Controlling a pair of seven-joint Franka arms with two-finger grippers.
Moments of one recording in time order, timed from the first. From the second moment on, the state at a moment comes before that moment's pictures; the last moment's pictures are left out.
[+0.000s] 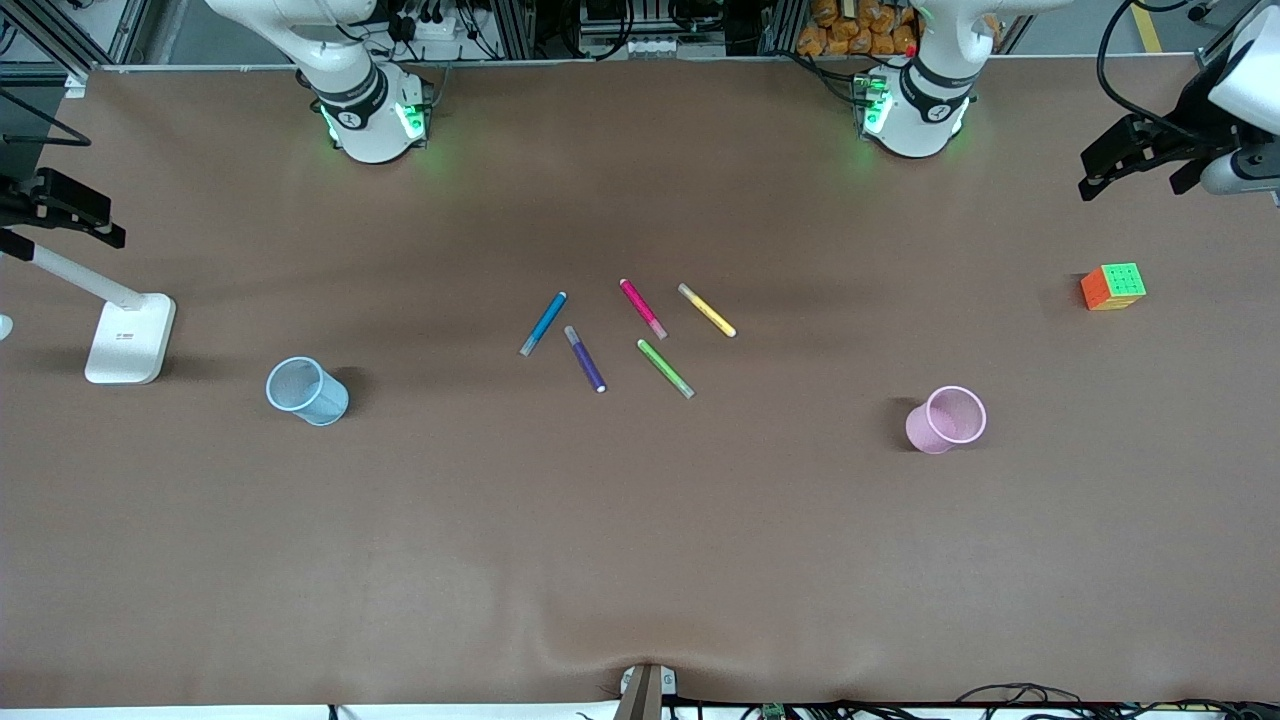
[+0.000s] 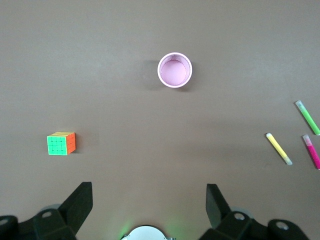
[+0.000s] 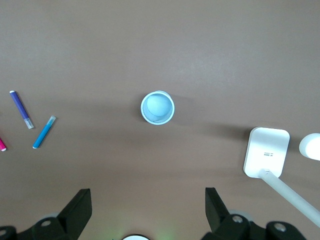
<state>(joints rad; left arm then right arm) -0.02 -0.22 -0.05 -1.75 0.02 1.55 -0.14 -0.04 0.00 -0.05 -1.50 0.03 1.43 -0.22</state>
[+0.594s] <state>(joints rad) -0.02 -0.22 -0.05 -1.73 0.02 1.54 -0.14 -0.04 0.00 -0.05 -1.50 0.03 1.43 -0.22</state>
